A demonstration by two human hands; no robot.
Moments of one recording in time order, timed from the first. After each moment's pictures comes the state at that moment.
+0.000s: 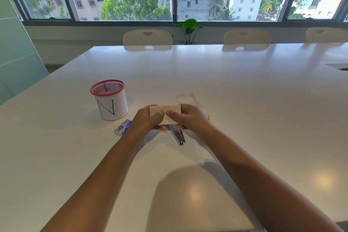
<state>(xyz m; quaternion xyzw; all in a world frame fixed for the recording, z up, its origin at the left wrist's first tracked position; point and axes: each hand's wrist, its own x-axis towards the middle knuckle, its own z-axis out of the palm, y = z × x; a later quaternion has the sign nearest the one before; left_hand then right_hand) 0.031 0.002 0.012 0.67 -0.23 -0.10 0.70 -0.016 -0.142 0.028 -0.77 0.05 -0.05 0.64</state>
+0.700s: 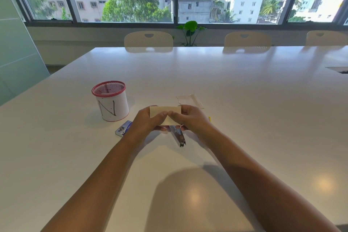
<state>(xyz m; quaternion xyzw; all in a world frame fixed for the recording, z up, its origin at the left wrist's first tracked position) 0.032 0.000 0.013 0.68 -0.22 -0.08 0.69 -0.017 -0.142 0.029 -0.75 0.03 -0.06 0.66</state>
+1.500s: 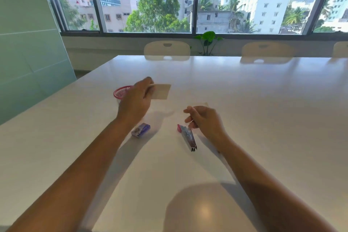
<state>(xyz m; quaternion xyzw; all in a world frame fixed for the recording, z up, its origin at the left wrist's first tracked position) 0.054 0.045 0.073 0.86 -0.26 0.30 0.33 -0.009 -0.142 0.029 -0.75 0.02 -0.18 0.64</state>
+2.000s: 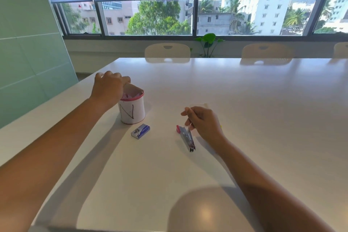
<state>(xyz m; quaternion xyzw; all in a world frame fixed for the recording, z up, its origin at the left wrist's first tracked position) 0.109 0.103 0.101 0.92 -0.19 0.33 -0.07 -0.012 -0.143 0.028 -0.78 -0.01 -0.20 0.59</state>
